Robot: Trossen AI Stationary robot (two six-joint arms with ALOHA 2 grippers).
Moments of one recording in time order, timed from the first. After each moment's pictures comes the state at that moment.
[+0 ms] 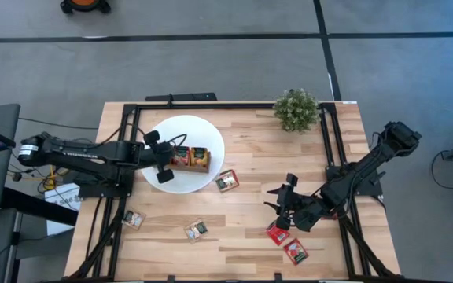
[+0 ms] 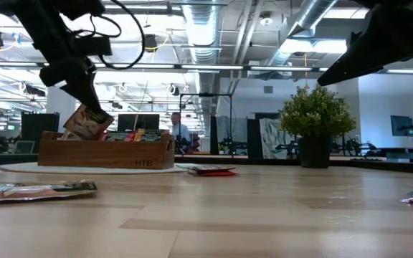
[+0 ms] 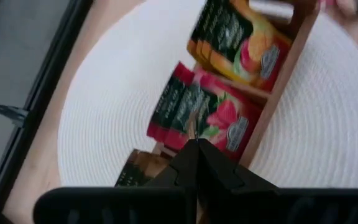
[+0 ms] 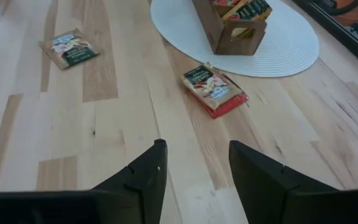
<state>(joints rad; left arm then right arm) 0.03 0.97 0.63 -0.66 -0.47 -0.13 0.67 1.36 0.70 -0.22 0.76 0.52</state>
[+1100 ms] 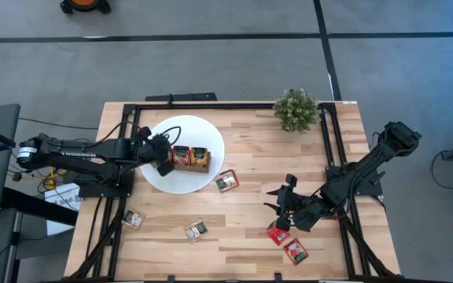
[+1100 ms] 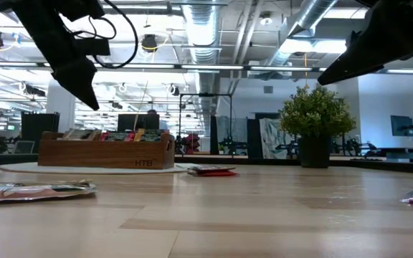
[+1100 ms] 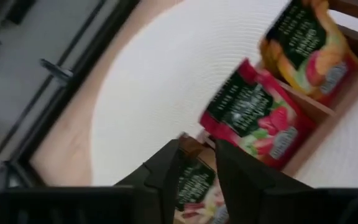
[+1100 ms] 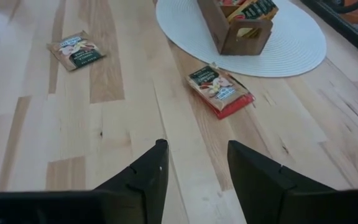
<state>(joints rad) 0.08 0.95 0.64 -0.73 -0.58 -0.31 0.67 1.36 0.70 -0.21 0.74 0.52</state>
